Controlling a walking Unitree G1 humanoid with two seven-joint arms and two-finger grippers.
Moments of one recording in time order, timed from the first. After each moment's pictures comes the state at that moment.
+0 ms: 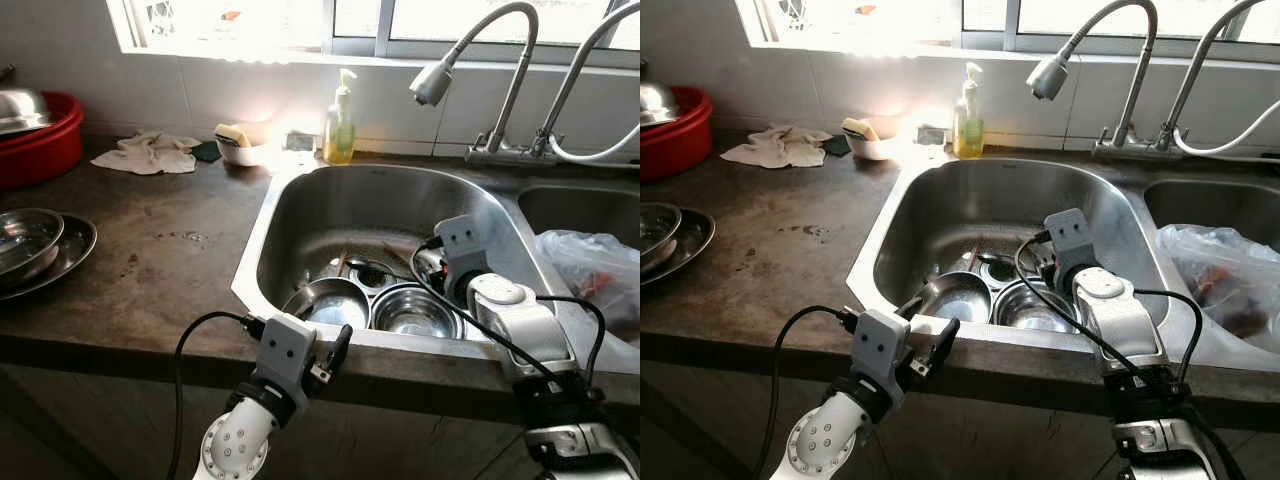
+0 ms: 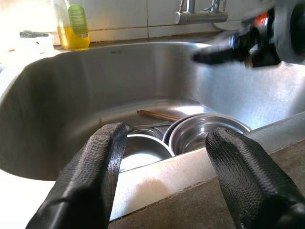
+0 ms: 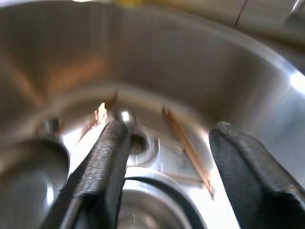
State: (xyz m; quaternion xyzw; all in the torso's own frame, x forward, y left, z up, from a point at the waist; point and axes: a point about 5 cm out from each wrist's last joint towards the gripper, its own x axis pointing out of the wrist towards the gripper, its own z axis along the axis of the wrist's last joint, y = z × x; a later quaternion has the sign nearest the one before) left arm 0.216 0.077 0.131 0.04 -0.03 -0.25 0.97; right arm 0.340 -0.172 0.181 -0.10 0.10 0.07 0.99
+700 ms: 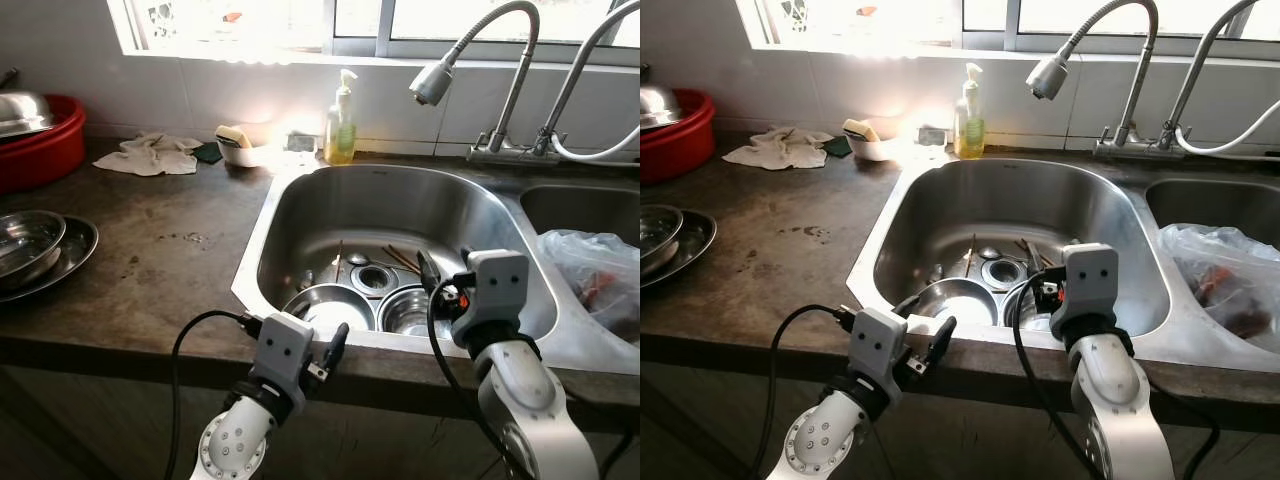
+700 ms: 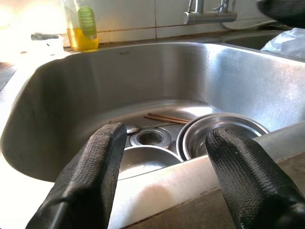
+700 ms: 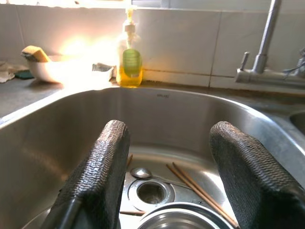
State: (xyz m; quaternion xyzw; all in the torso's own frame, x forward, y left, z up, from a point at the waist) left arm 0.220 0.083 0.133 0.04 -0.03 -0.24 0.97; right arm 0.244 -0.150 0.184 -0.01 -0.07 0.03 1.00
